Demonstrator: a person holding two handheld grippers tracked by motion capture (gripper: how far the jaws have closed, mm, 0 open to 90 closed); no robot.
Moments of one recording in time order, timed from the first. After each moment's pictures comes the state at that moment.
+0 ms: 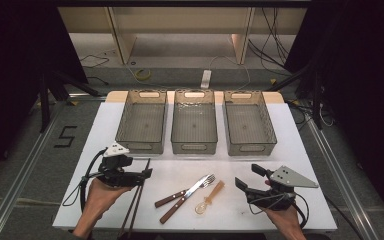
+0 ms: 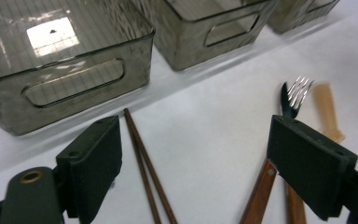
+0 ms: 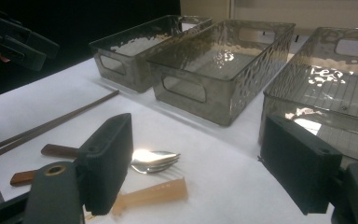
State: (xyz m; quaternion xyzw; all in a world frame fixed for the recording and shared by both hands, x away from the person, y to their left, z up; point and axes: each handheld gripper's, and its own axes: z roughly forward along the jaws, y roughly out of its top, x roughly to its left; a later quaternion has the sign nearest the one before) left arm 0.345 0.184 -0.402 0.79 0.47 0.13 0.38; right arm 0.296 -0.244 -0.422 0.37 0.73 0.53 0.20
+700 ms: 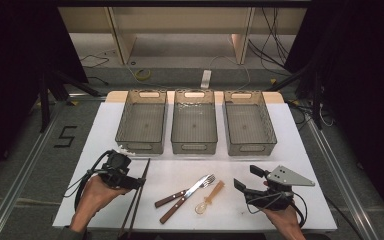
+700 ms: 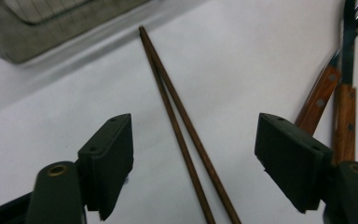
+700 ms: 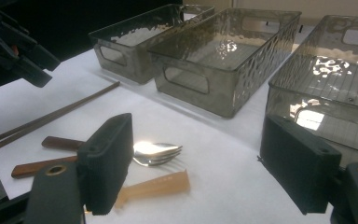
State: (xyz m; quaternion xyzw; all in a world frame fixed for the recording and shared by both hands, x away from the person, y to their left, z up) left arm 0.358 0.186 -0.419 0.84 0.48 0.09 0.24; right arm 0.298 -0.241 -0.424 0.38 0.74 0.52 0.19
